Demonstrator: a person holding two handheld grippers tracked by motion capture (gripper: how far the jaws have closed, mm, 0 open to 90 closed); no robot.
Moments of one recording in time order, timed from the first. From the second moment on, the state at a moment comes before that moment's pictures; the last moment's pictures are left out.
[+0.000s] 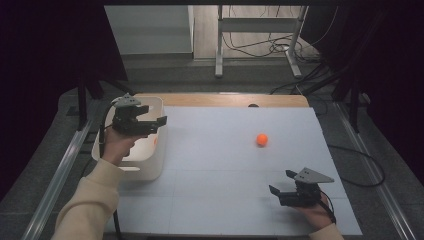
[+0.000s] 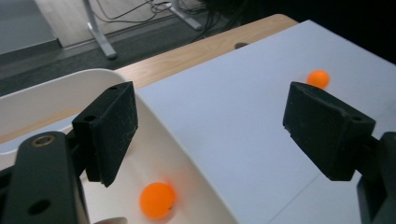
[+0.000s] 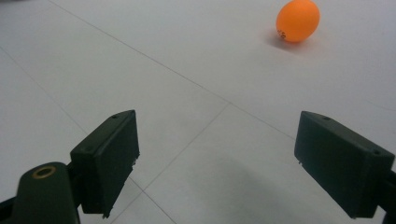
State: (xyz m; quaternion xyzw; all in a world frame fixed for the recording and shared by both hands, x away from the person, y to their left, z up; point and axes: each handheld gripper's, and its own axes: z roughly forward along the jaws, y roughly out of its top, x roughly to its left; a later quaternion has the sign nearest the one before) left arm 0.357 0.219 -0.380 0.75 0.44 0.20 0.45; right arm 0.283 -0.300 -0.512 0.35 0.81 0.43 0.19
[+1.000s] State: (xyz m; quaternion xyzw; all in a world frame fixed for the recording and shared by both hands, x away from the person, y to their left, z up) left arm 0.342 0.162 -0.376 0.76 0.37 0.13 0.52; right arm 0.279 -0.306 -0.512 0.35 0.80 0.44 0.19
